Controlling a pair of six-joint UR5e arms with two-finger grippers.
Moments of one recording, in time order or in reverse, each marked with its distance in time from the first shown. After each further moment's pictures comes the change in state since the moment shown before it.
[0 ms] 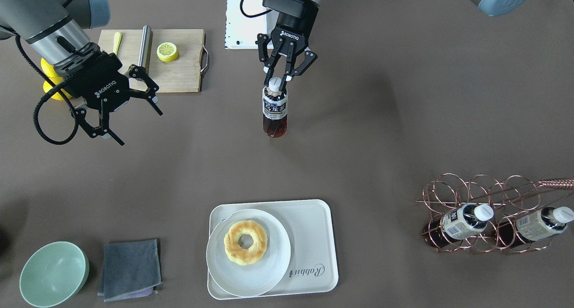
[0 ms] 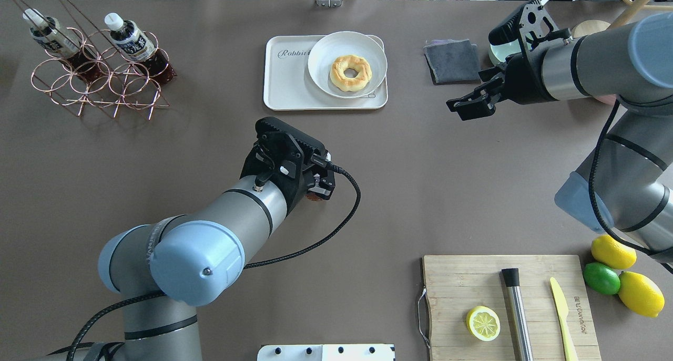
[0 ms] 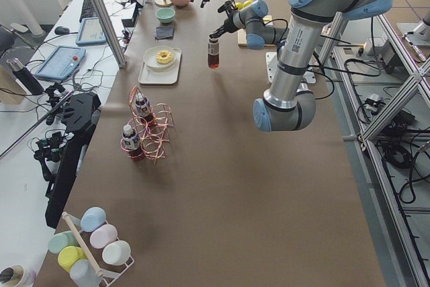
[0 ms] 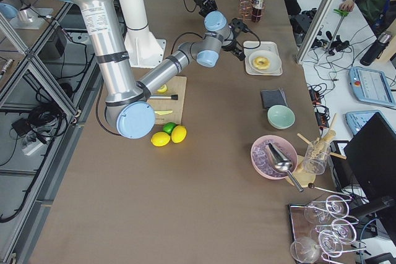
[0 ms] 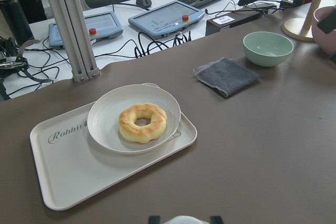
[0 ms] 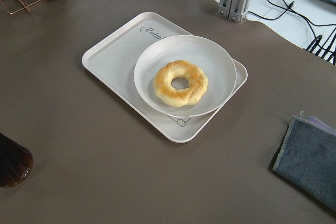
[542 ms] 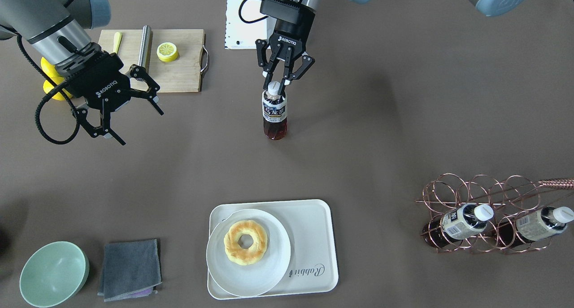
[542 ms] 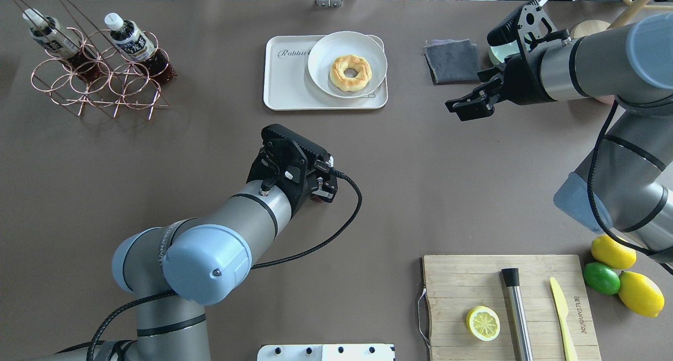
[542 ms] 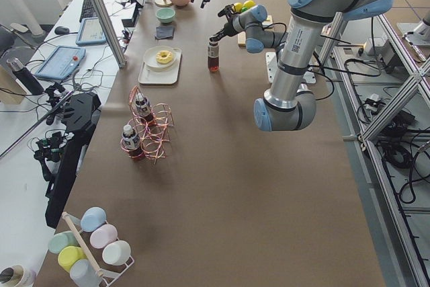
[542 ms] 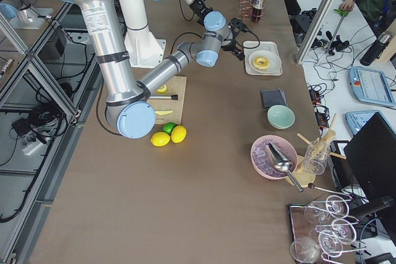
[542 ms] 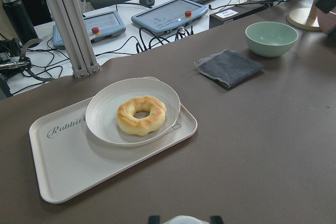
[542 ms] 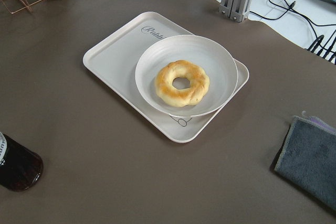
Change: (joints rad) left arm 0.009 0.001 0.056 -0.063 0.013 0.002; right arm -0.004 0.001 -0.001 0.001 -0.002 0.000
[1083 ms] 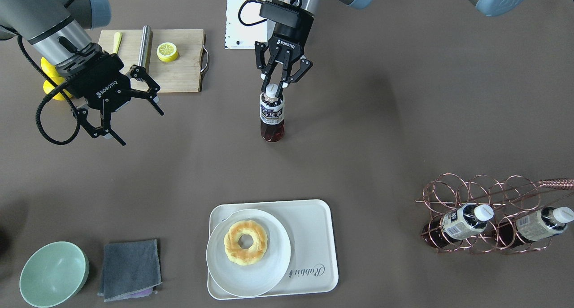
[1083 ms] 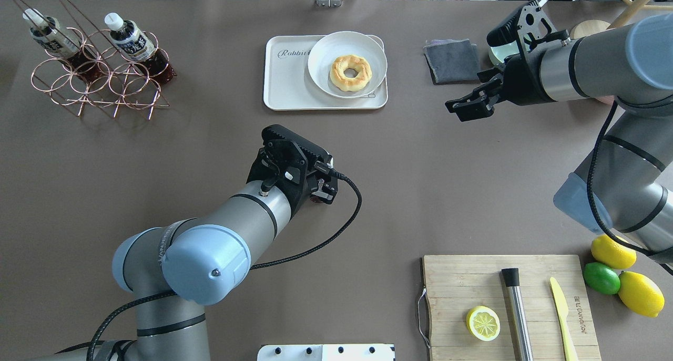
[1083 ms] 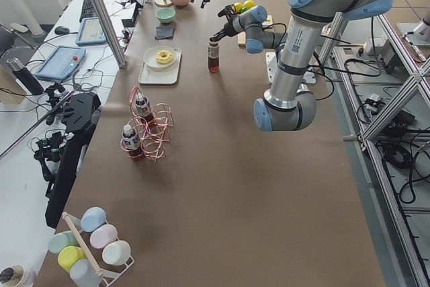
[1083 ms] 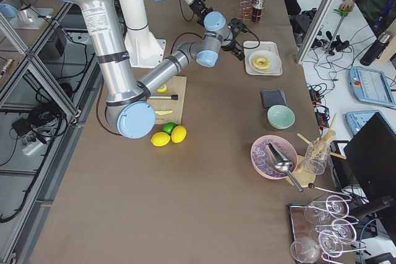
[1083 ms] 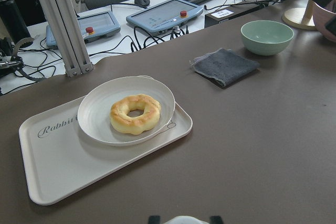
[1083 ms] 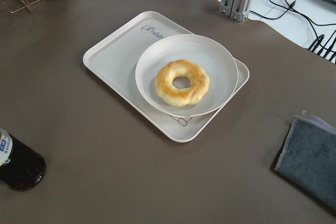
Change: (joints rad) left arm 0.000 0.002 0.003 -0.011 -0.003 0.012; right arm -0.001 -0.001 0.000 0.000 -0.001 0.000
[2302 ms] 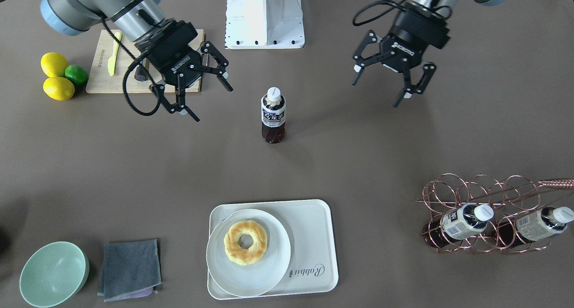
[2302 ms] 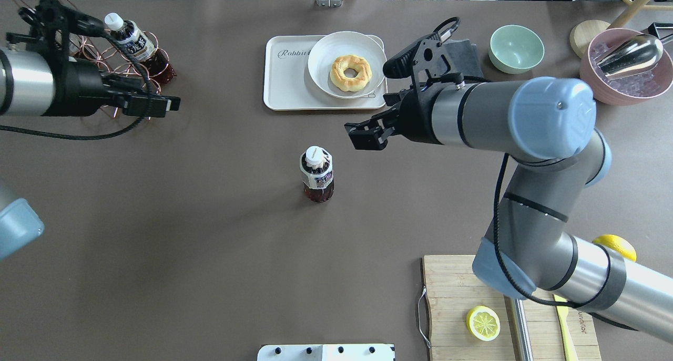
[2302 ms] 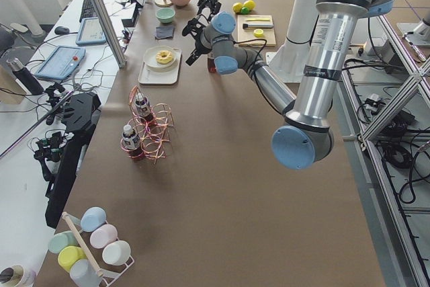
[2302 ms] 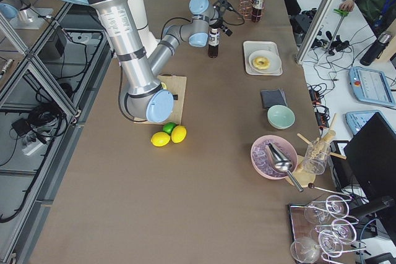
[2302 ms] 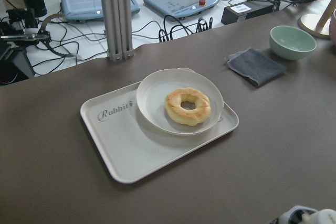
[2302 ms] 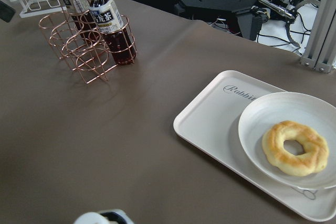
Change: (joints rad) left arm -0.583 0.360 -0.154 -0.159 -0.859 -0.010; right arm -0.256 0.176 0.018 0.015 -0.273 0.198
